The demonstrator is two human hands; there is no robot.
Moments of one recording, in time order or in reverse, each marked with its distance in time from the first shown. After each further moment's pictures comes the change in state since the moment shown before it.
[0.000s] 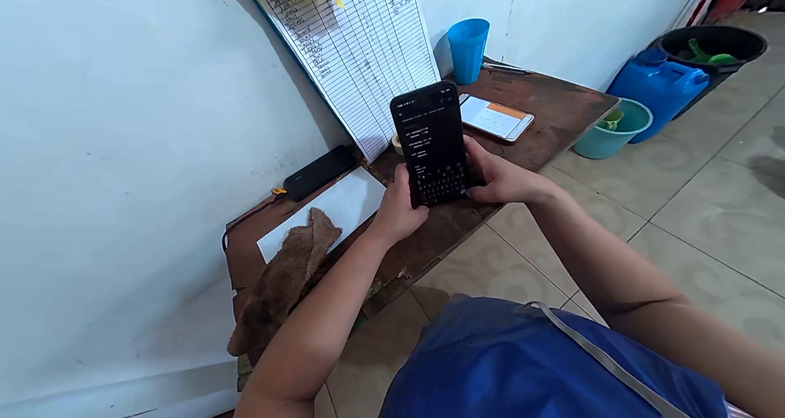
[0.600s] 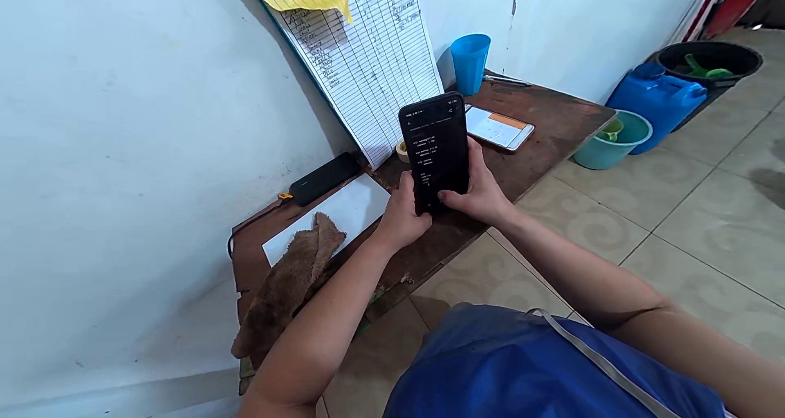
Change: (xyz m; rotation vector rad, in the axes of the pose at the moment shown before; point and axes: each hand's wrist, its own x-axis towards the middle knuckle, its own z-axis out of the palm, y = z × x) left_hand 0.001 -0.002 0.000 -0.035 -0.001 0.019; right_hand 0.012 -0.004 0.053 -0.191 0.543 0.006
